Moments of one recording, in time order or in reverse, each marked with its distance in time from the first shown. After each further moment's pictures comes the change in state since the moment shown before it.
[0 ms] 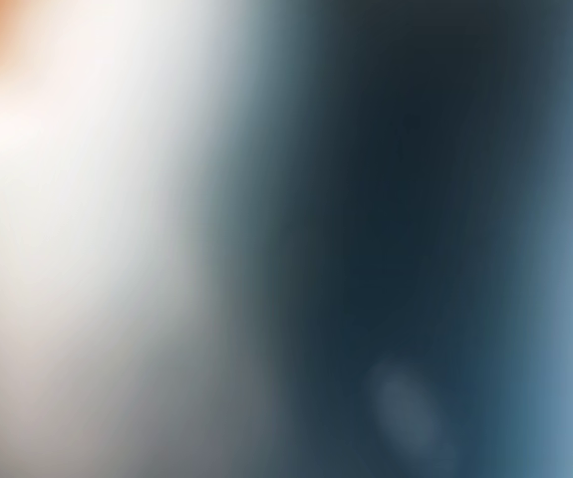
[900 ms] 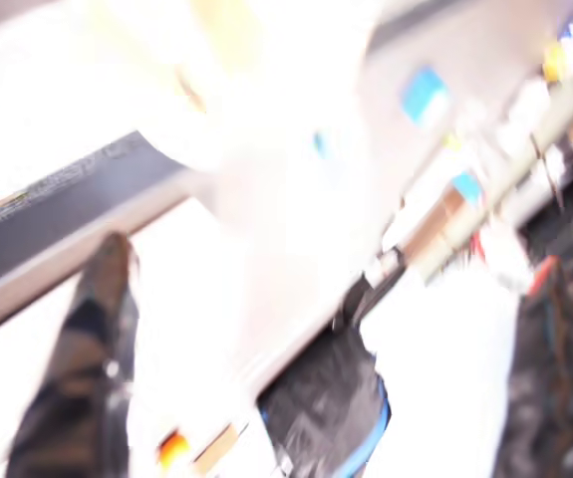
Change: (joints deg) arm 5.3 22.5 -7.4 17.4 0.0
